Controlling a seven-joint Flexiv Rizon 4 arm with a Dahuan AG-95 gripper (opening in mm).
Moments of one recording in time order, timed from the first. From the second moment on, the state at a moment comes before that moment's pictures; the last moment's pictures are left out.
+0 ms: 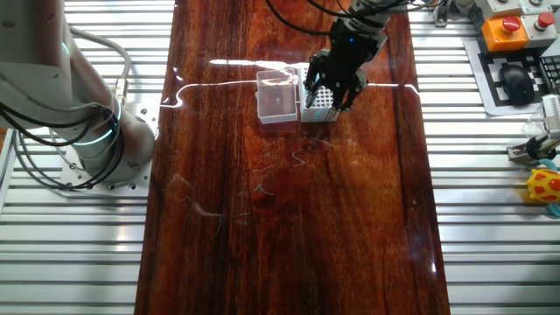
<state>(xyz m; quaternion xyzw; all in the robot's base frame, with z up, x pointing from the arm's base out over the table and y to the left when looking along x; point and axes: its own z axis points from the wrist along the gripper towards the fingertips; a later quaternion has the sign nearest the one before) 0.442 0.048 0.099 0.43 -0.86 0.10 0.24</state>
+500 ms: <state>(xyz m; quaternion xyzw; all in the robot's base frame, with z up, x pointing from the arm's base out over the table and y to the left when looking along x) 0.441 0.047 0.099 0.43 -0.86 0.10 0.24</state>
